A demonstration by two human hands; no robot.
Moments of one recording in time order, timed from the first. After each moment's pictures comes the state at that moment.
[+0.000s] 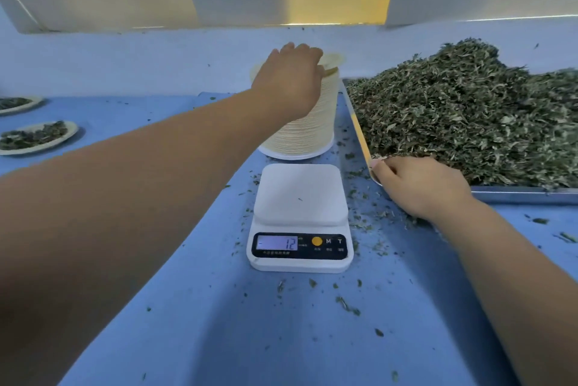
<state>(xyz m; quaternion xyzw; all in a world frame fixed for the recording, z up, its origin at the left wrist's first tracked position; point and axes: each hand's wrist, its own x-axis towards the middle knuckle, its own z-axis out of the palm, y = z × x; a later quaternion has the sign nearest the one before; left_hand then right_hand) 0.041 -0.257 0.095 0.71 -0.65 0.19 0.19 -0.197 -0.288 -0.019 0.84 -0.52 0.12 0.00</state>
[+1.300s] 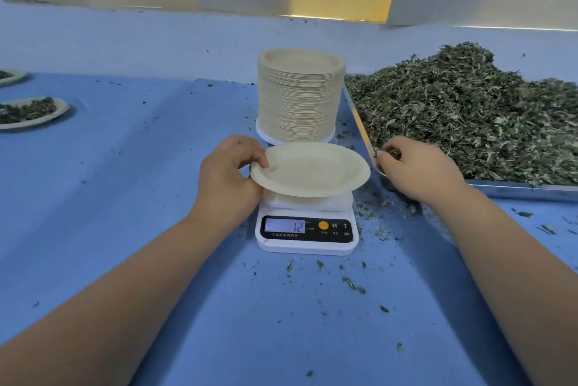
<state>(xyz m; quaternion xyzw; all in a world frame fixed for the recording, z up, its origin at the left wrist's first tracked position) 0.067 -0.120 -0.042 0.62 -0.54 0.03 0.57 -0.191 -0.293 -0.017 0.83 -0.51 0.20 -0.02</state>
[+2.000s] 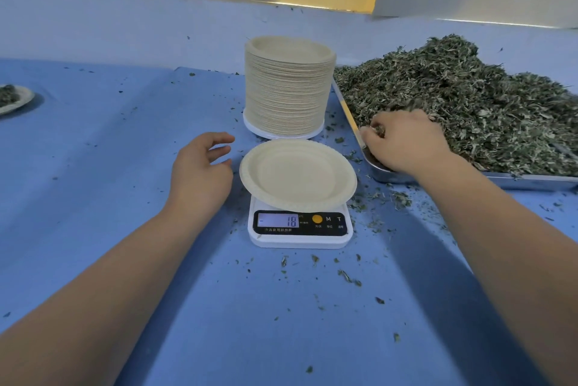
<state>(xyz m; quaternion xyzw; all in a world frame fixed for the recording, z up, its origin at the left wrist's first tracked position) 0.088 -0.122 -0.049 0.65 -0.39 -0.16 0.64 -0.173 -0.308 0.005 0.83 -0.53 0.14 0.09</state>
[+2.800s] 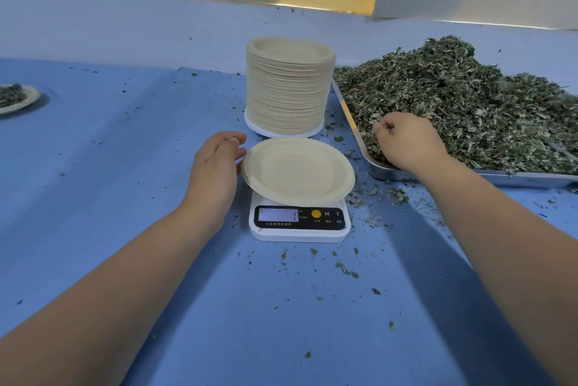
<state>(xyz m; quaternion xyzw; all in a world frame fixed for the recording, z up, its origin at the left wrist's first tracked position) 0.066 -0.122 -0.039 0.60 -0.33 -0.27 0.68 -0.184 -0.311 -0.002 0.80 -0.53 0.26 -0.03</state>
